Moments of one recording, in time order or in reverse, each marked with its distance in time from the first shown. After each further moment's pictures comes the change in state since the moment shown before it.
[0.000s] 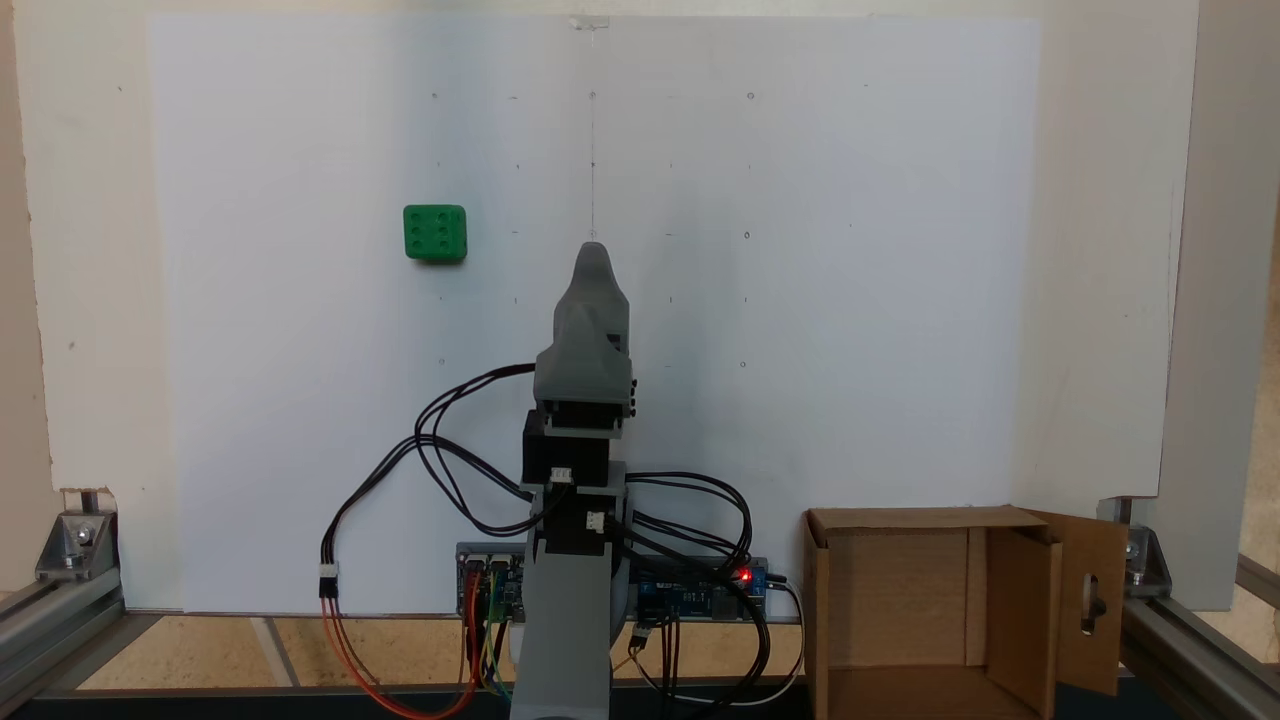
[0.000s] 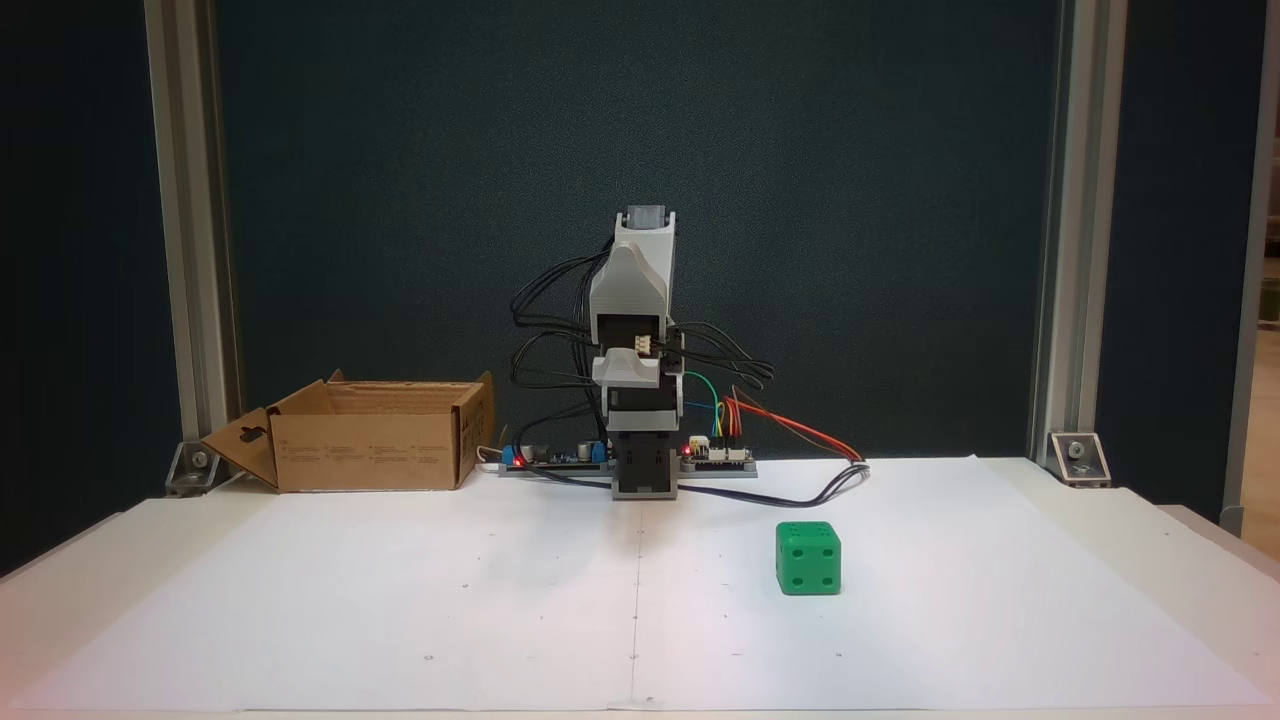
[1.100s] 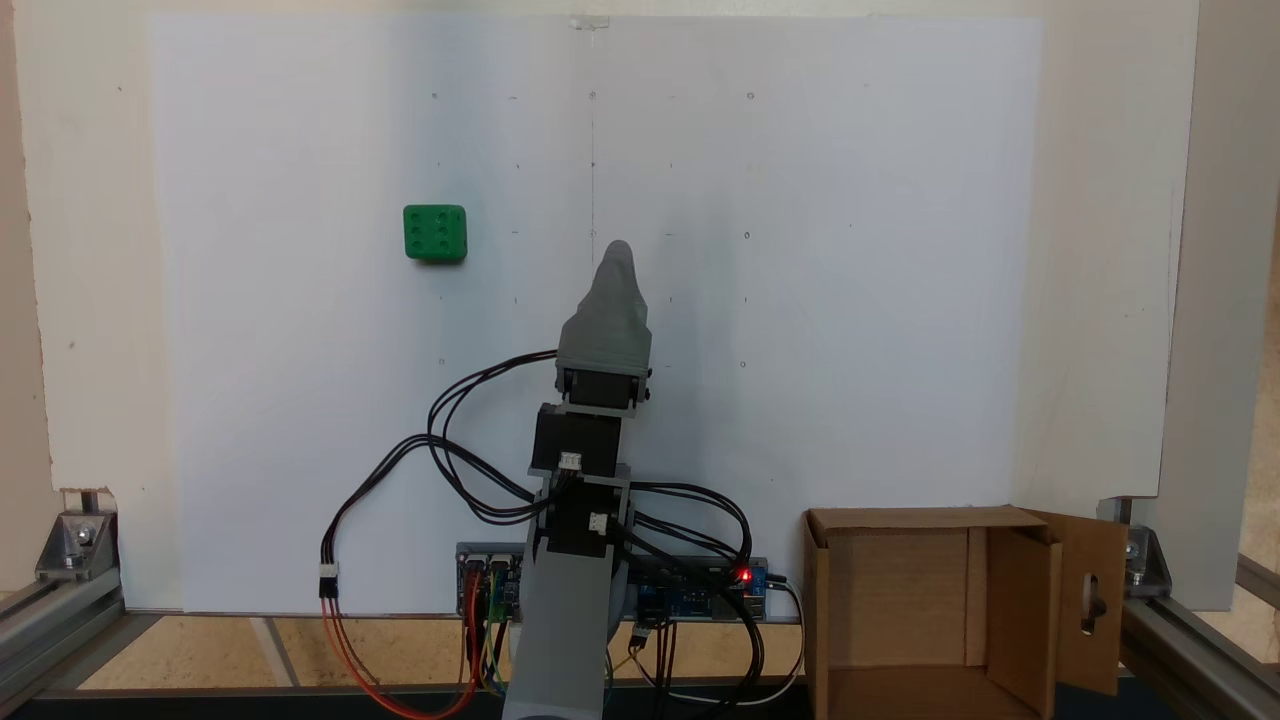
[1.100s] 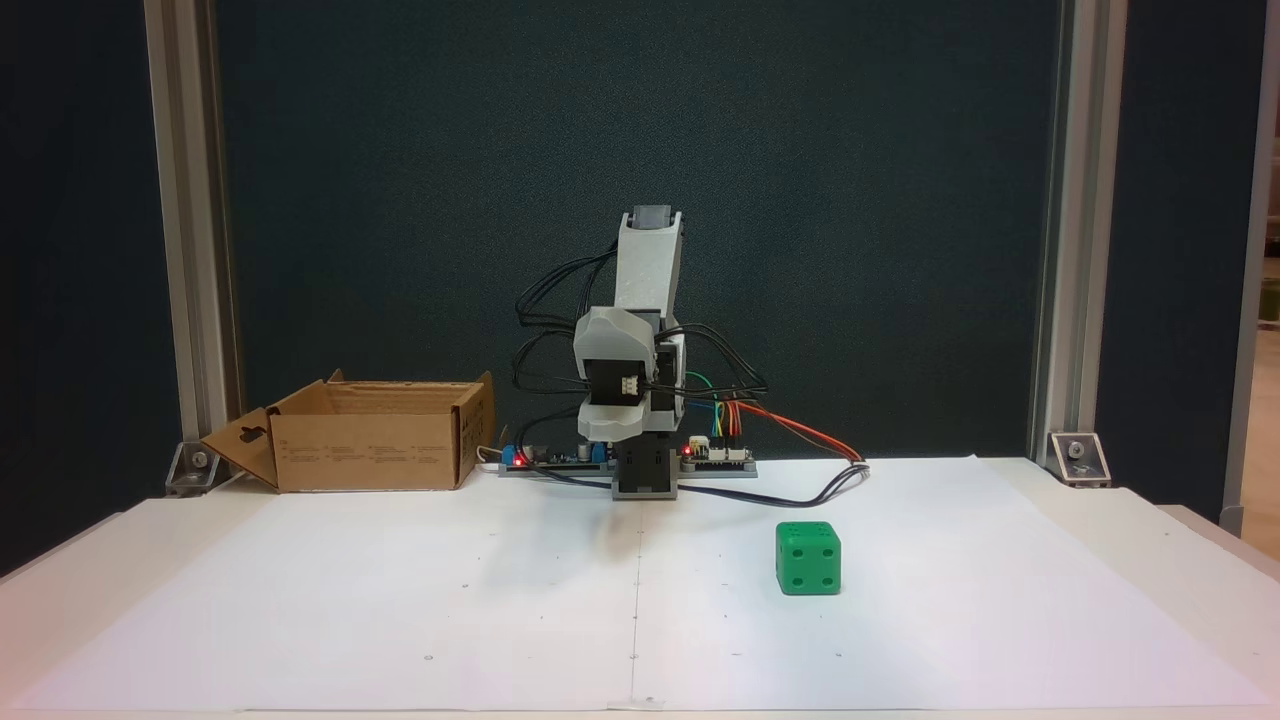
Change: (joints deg) arm 4.0 0.0 0.0 16.5 -0.1
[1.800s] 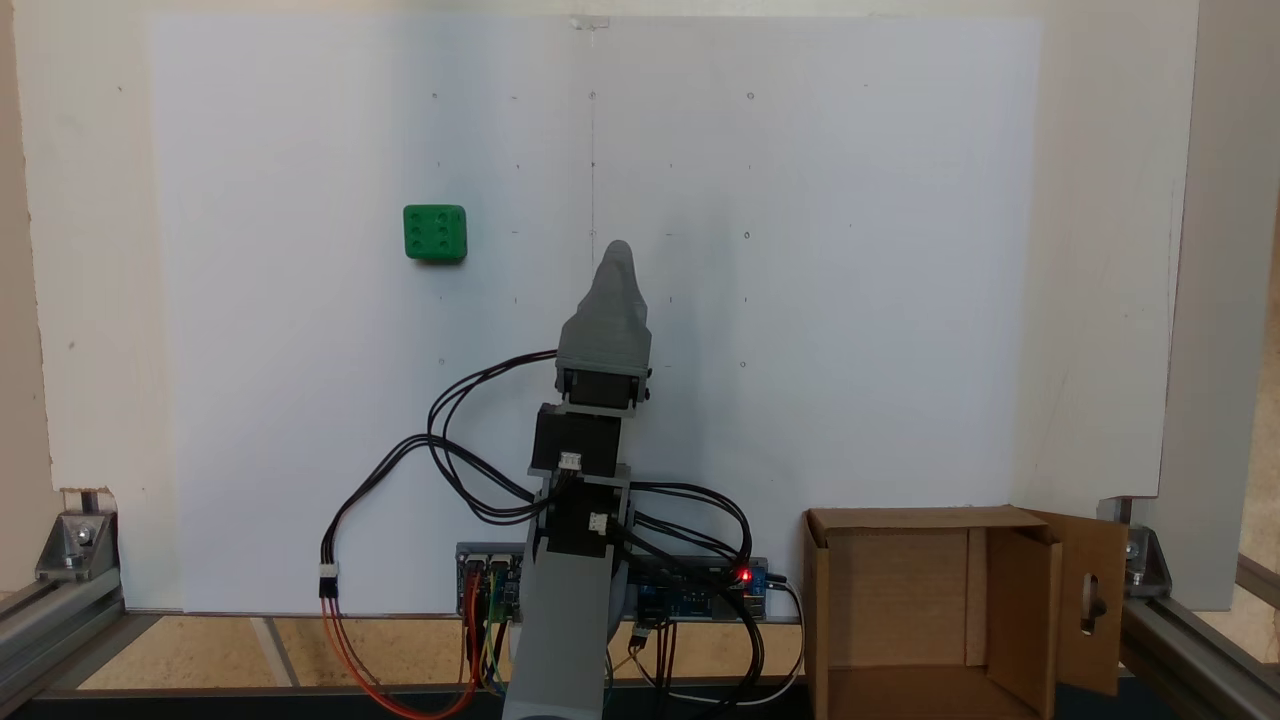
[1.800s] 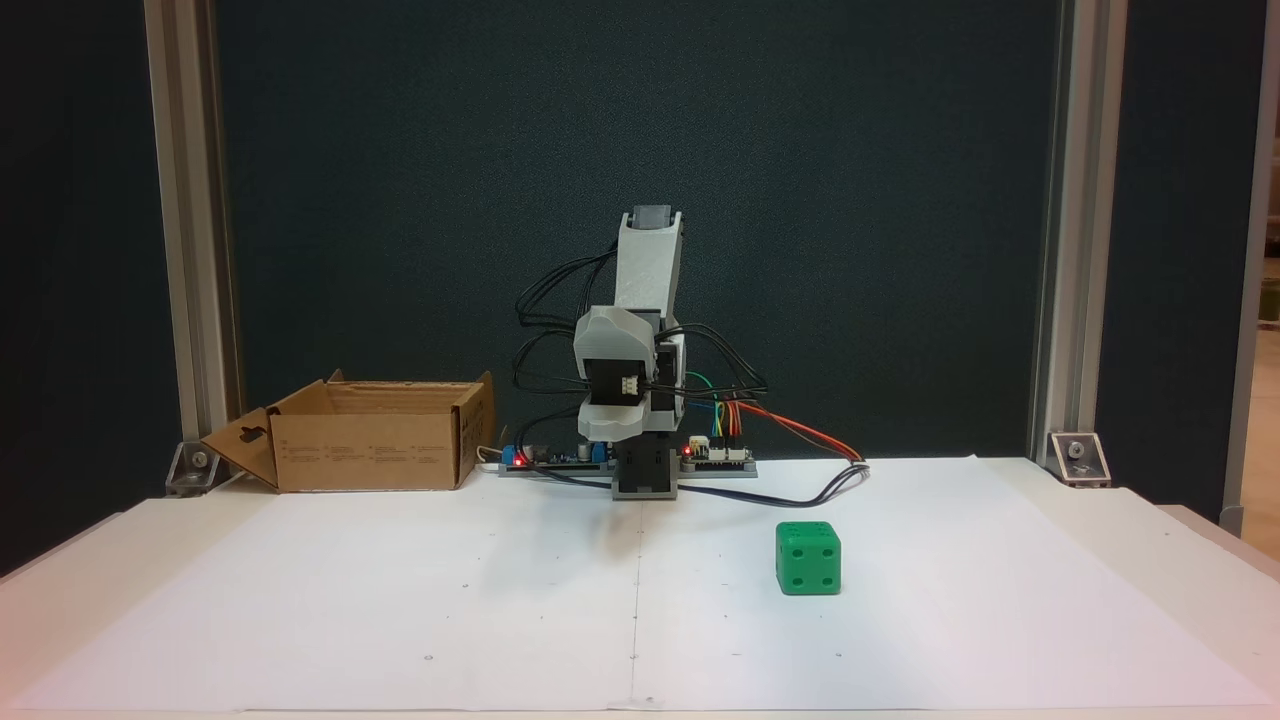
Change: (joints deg) arm 0.1 0.0 -0.5 0.1 0.0
